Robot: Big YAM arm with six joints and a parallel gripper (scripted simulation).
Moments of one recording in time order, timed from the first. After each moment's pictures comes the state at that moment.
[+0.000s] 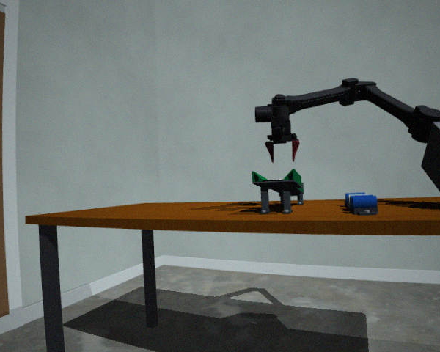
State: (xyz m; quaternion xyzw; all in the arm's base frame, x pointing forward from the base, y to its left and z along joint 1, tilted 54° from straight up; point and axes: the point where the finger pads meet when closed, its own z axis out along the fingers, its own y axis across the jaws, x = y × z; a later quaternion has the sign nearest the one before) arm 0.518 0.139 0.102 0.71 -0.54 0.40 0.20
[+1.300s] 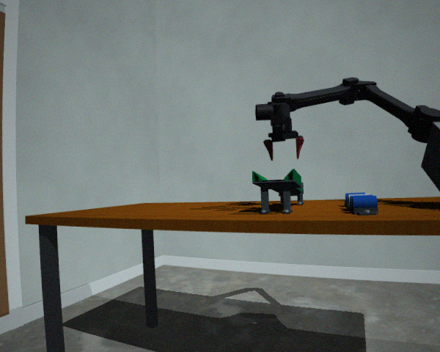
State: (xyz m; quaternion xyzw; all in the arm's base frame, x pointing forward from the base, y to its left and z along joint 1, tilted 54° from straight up) arm 0.509 0.143 0.106 0.69 -0.56 0.41 0.20
